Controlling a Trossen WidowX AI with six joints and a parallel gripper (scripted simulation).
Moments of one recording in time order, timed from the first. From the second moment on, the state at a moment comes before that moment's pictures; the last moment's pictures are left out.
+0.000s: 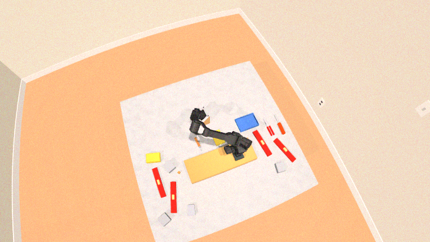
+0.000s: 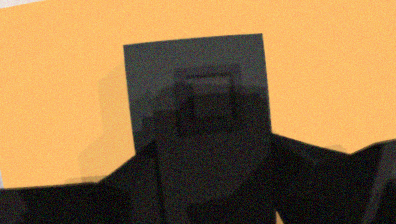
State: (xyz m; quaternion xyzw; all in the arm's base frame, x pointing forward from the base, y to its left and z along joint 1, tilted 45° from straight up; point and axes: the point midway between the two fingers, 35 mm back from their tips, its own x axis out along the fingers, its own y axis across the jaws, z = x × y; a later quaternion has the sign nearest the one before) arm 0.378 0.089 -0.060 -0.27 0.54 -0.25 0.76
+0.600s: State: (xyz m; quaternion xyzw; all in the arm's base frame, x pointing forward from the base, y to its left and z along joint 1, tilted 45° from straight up) arm 0.373 0.046 -0.020 -0.27 0.54 -0.26 0.76
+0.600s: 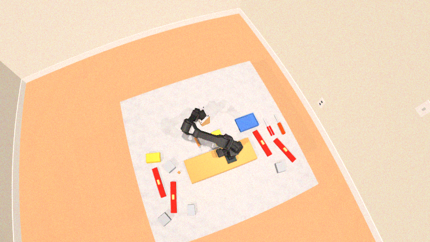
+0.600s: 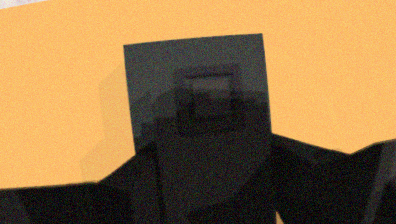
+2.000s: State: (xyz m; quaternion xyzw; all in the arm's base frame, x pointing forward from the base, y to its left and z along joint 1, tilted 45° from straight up) arm 0.361 -0.054 0.076 -0.27 0.54 -0.26 0.76
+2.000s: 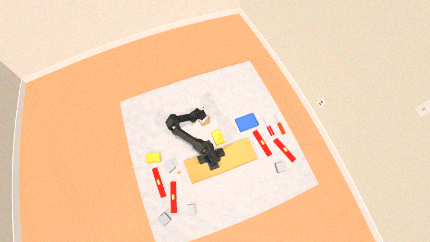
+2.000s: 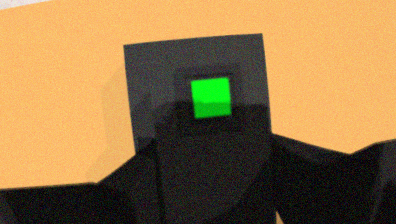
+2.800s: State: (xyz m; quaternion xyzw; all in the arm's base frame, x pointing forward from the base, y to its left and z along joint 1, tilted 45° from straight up) arm 0.353 -0.108 0.130 -0.28 0.54 -0.25 0.76
